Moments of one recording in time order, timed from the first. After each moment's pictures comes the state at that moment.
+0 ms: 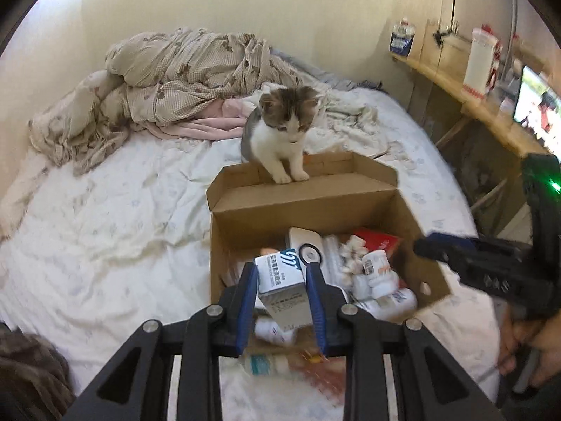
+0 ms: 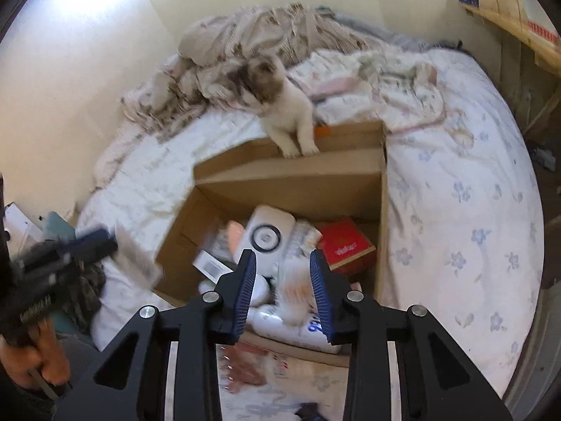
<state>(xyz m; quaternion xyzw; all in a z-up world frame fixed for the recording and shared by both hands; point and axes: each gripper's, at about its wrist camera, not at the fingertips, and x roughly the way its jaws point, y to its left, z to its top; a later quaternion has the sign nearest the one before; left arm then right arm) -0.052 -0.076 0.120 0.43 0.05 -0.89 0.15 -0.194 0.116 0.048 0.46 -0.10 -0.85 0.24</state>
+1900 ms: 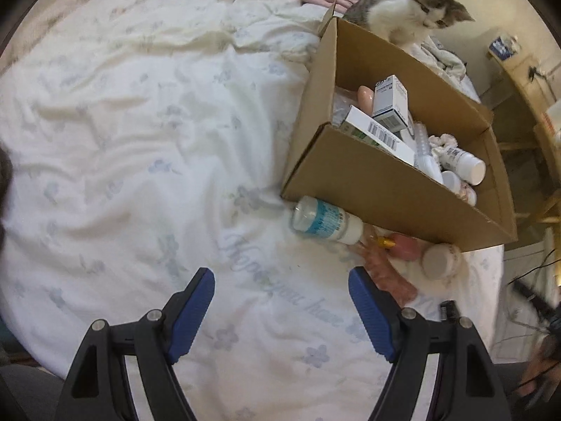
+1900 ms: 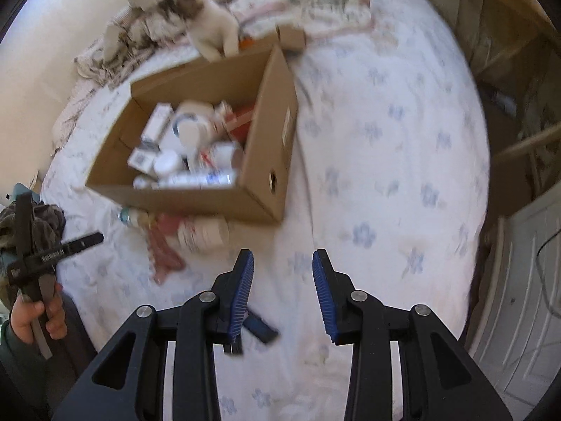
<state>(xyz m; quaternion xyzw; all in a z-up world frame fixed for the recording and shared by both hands) 0.060 -0.132 -0.016 0.53 0.30 -0.77 0.20 -0.120 0.188 -0.005 0.58 -0.05 -0.79 0.18</state>
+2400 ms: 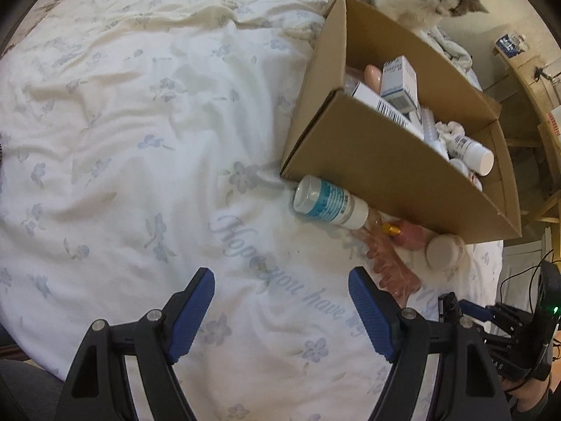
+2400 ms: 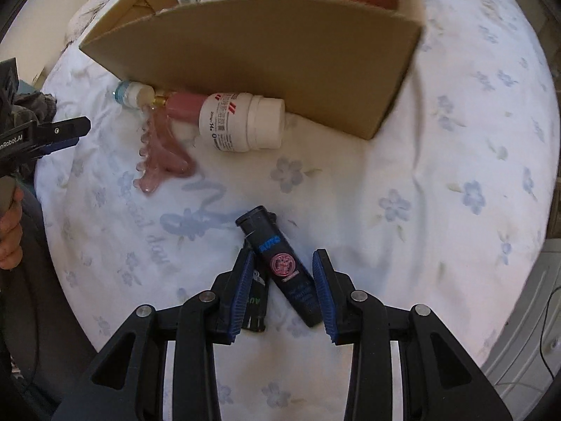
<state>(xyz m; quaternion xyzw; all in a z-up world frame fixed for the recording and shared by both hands) 0.058 -0.131 -0.032 0.56 0.31 -0.75 0.20 -0.104 0.112 -0.069 0.65 0.09 -0.71 0.25</state>
